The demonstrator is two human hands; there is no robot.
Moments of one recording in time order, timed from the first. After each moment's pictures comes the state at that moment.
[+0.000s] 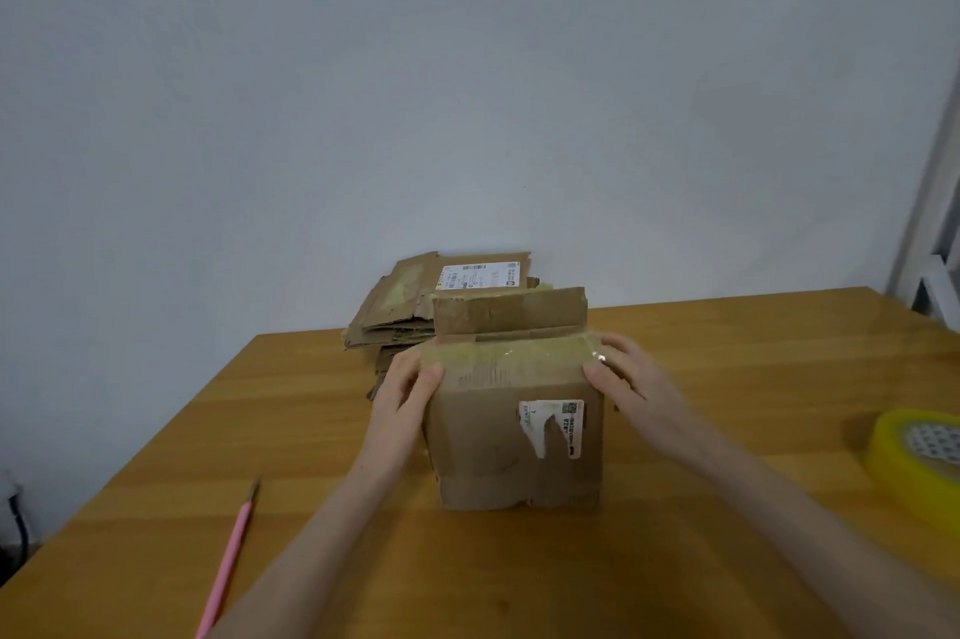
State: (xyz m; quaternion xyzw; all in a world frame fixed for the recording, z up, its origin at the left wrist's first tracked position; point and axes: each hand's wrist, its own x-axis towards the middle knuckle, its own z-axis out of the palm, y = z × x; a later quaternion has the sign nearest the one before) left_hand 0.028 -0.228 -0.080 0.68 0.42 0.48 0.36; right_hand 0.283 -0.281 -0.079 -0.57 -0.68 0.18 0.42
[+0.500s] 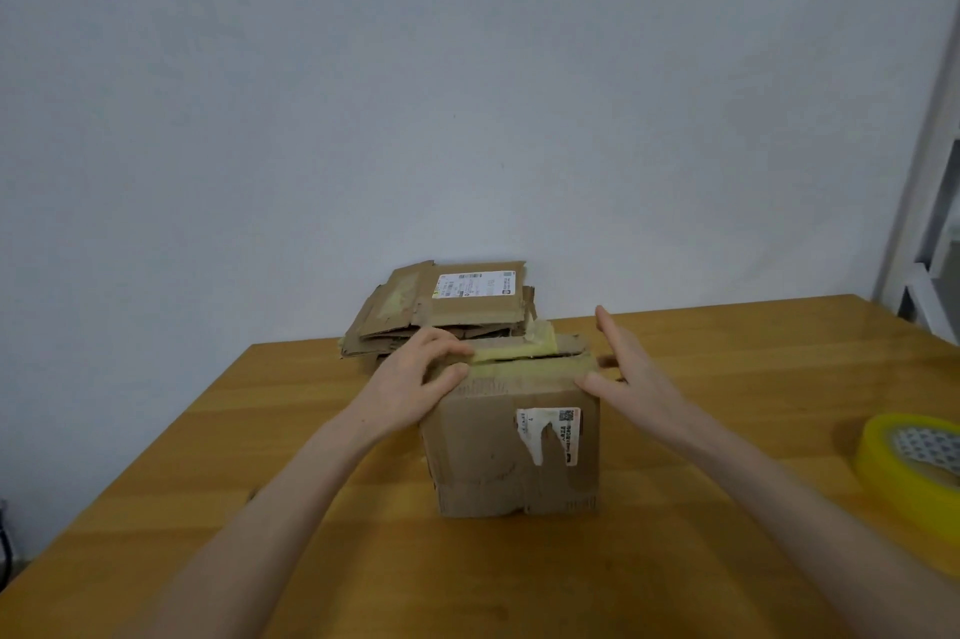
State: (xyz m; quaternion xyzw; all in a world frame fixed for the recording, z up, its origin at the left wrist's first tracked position) left_hand 0.030 -0.206 -0.032 0.86 0.42 0.25 0.12; right_hand 0.281 -0.278 -0.059 -0.60 -0.66 0.22 0.41
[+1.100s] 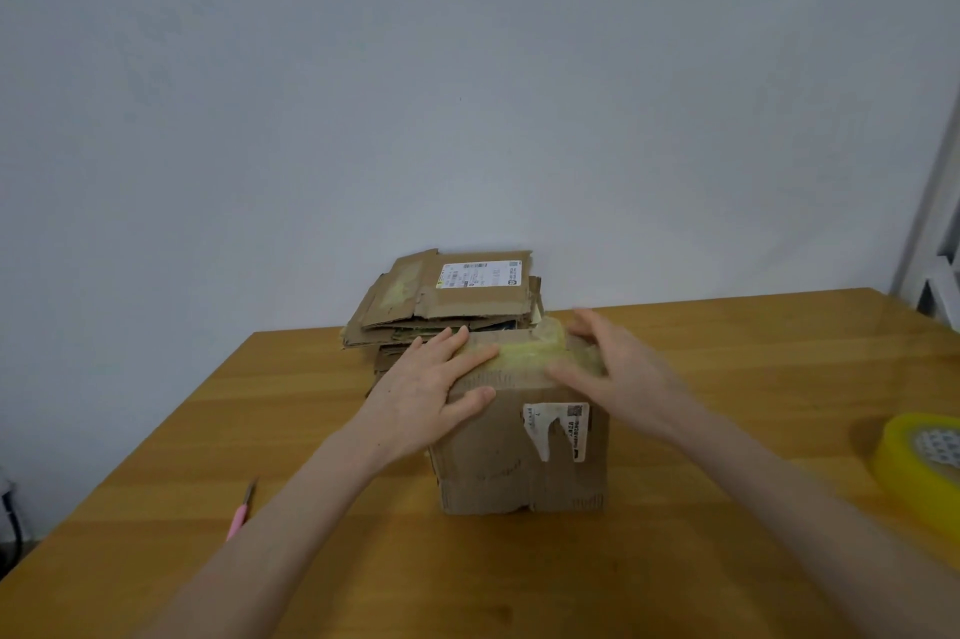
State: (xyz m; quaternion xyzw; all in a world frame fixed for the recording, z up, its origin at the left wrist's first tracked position) left_hand 0.032 -0.212 -0.048 0.90 0.42 0.12 0.01; right_hand 0.264 -0.266 -0.048 -0.64 -0.71 0.07 0.30
